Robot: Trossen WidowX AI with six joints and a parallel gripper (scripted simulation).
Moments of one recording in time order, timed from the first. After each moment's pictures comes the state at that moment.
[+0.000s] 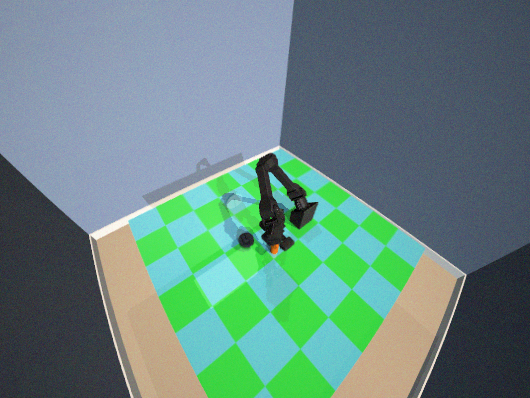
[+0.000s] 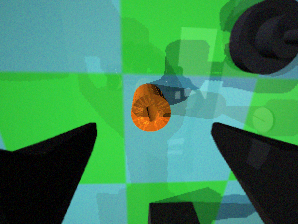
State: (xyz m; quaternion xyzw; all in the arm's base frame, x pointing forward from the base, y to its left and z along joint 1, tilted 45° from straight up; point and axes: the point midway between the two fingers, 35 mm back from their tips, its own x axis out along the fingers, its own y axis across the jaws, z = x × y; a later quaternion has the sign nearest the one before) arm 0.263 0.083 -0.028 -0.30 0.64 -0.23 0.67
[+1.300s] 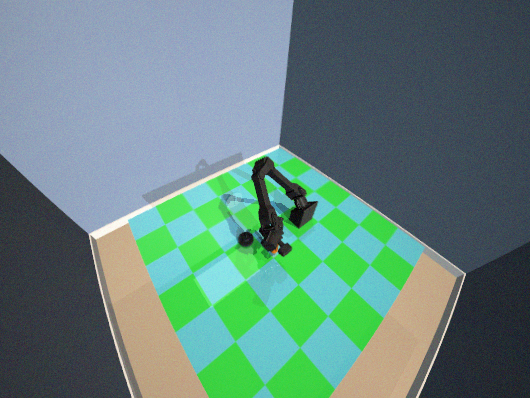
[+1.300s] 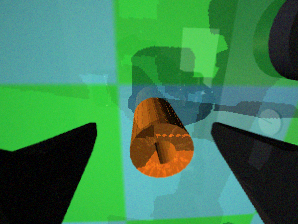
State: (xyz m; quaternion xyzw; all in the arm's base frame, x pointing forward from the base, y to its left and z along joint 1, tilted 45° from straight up) arm 0.270 0.042 -0.073 -0.30 0.63 -0.23 0.68
